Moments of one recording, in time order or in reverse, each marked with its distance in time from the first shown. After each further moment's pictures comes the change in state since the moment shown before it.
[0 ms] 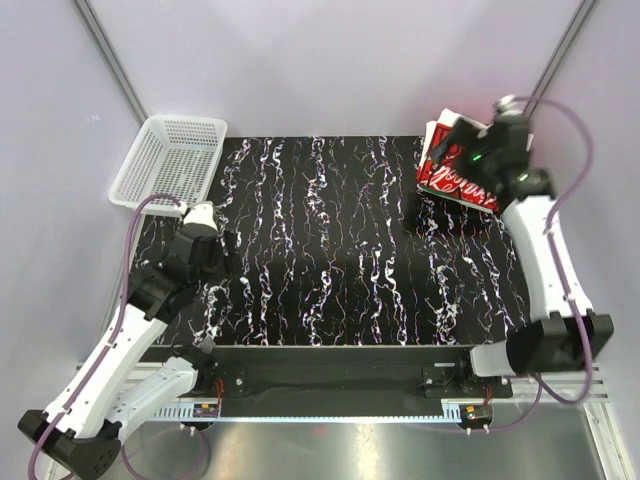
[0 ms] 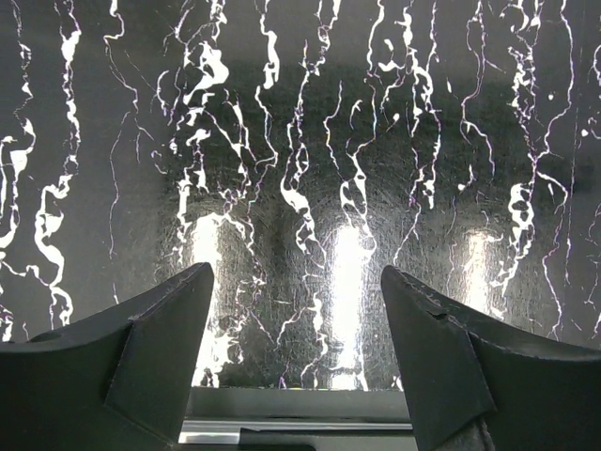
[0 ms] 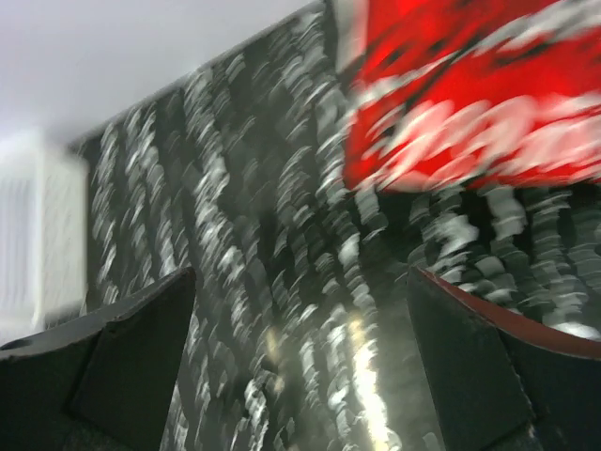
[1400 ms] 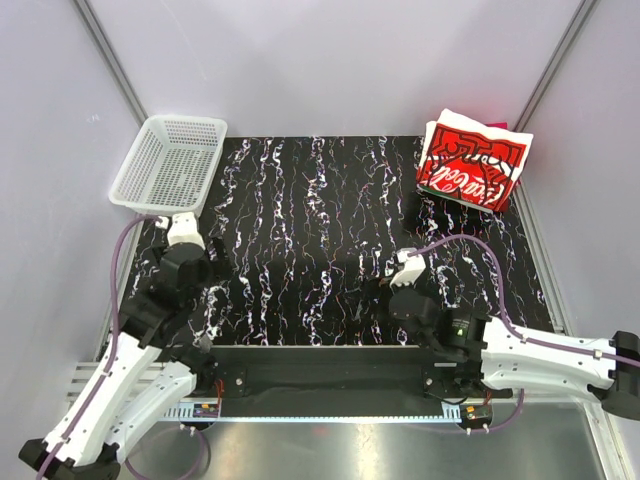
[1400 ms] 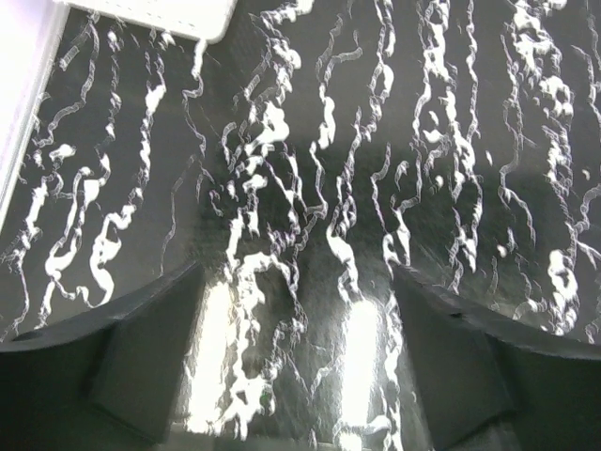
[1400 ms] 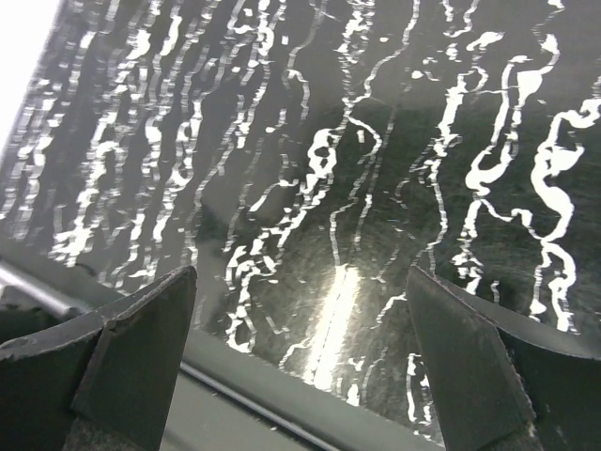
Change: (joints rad) left arm 0.021 -0.187 -0.145 0.127 -0.146 0.058; right arm 1.263 -0.633 -1.088 0.494 0.681 0.289
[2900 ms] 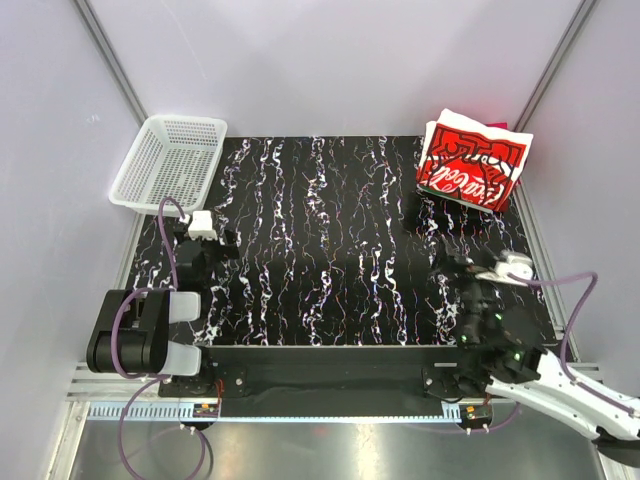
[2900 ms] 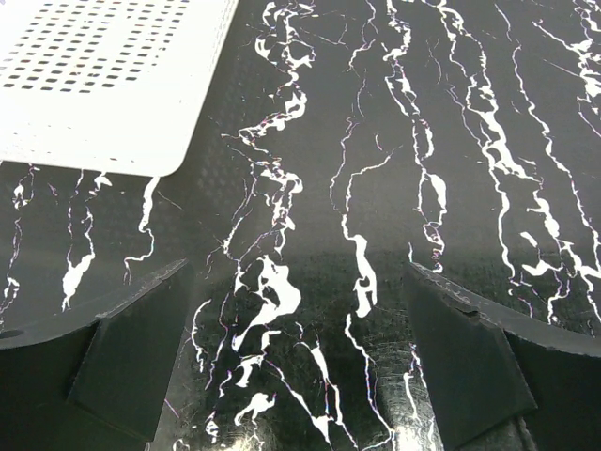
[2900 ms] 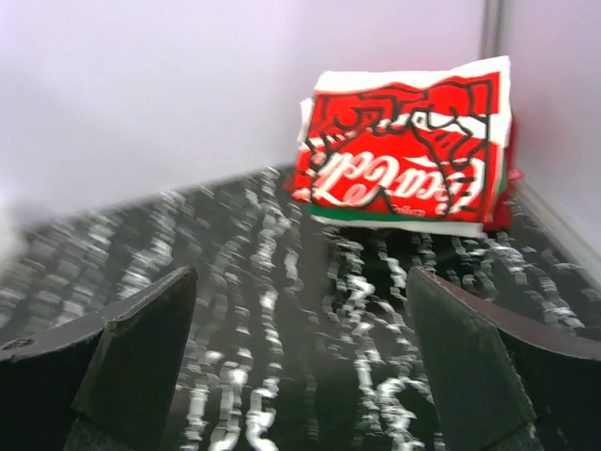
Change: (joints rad) left arm 0.446 0.787 -0.543 1.710 0.483 0.356; right arm -0.132 -0.586 -0.148 0.451 0.566 -0.903
